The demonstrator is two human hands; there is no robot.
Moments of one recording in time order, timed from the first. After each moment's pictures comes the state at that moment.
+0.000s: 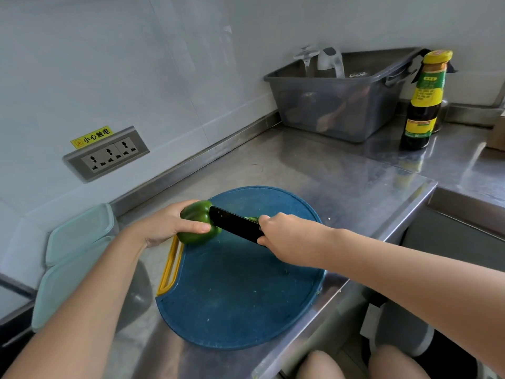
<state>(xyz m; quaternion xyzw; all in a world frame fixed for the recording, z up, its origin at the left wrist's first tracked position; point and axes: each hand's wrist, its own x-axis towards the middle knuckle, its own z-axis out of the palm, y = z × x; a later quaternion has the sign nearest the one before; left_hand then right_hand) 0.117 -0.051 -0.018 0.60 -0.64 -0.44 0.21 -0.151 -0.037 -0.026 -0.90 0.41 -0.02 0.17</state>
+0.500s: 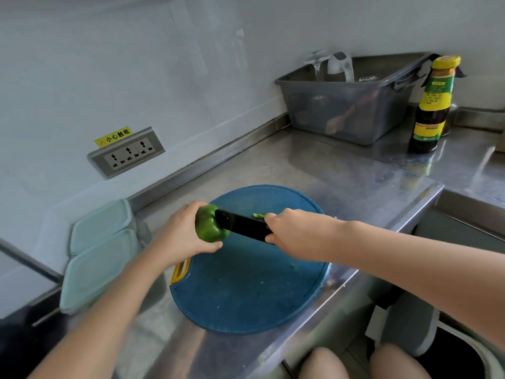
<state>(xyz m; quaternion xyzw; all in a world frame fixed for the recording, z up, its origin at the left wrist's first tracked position) 0.092 0.000 -0.027 0.71 -0.68 -0.05 0.18 -0.158 -0.025 -0.005 -0.92 0.37 0.01 0.11</state>
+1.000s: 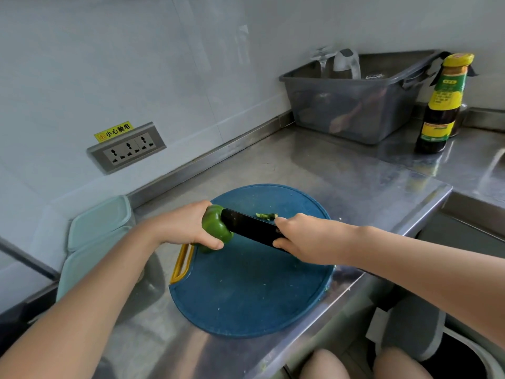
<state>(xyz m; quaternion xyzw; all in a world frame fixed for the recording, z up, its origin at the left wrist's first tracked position) 0.086 -0.023 0.008 0.70 -0.68 -0.21 -0.01 -0.164 -0.034 -0.021 -0.91 0.38 0.01 0.16</state>
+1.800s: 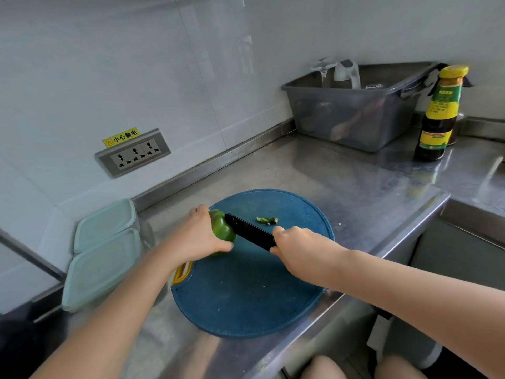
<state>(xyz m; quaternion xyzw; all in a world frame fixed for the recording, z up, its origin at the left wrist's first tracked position) 0.057 -0.002 -0.008 0.79 -0.61 -0.09 0.04 -0.155 -0.013 -0.027 -0.89 0.43 -0.02 0.17</state>
